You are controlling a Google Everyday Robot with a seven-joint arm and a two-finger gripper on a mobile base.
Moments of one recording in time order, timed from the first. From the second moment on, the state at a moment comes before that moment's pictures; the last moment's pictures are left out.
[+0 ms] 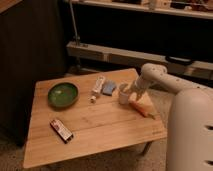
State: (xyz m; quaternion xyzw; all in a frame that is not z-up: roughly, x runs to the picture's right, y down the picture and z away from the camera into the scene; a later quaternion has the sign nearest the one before) arm 0.168 0.046 0.929 -0.27 0.13 0.82 0.49
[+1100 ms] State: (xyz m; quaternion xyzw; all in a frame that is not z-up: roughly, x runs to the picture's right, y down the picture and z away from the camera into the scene) arm 0.134 0.012 0.867 -0.27 0.08 0.81 0.51
